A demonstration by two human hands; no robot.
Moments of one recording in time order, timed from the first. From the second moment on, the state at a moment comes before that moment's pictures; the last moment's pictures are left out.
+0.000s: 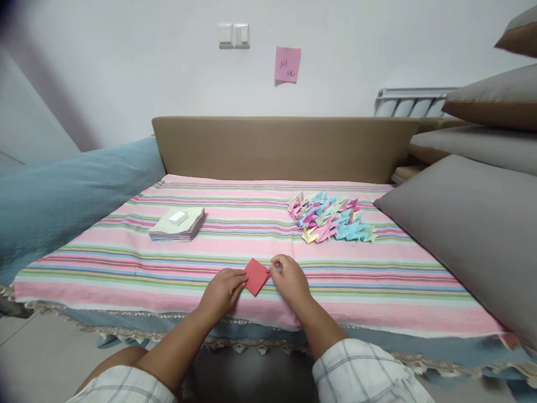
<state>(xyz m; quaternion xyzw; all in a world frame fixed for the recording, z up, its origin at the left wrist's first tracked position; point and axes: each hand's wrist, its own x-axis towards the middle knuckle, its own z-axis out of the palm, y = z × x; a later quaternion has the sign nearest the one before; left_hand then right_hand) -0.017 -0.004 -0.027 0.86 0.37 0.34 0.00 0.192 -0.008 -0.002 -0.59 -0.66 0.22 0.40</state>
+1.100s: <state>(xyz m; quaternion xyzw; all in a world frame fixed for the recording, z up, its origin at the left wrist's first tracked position) -0.019 -0.001 -0.026 0.86 0.37 0.35 0.03 0.175 -0.010 -0.014 -0.52 -0.81 0.09 0.27</state>
